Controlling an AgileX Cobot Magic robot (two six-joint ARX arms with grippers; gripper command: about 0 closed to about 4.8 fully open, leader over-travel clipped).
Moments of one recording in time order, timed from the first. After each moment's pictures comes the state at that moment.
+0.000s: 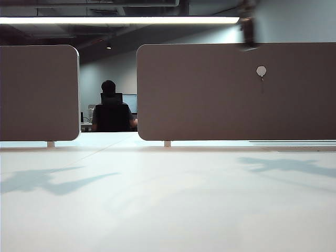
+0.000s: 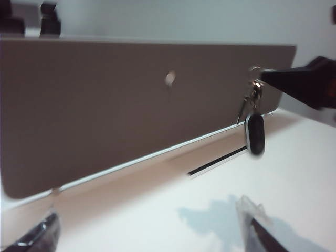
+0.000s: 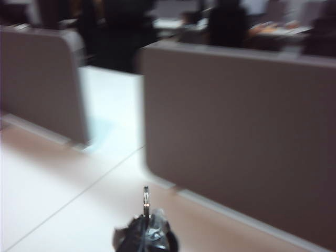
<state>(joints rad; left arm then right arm) -0.40 1.02 0.81 0.29 0.35 -0.06 0.13 1.30 1.14 0.19 -0.42 0.00</state>
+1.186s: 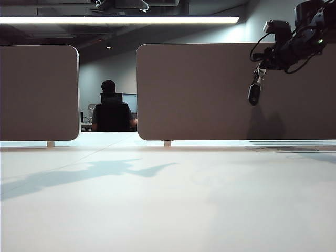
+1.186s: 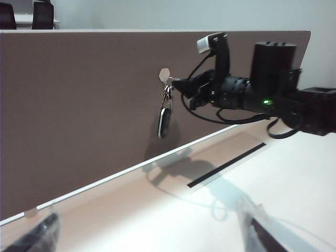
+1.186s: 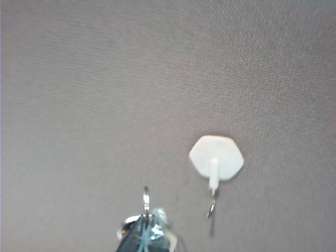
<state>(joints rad) -0.56 1.44 1.15 0.30 0.18 -0.04 -0.05 2.34 2.19 0.13 -0.34 -0.05</state>
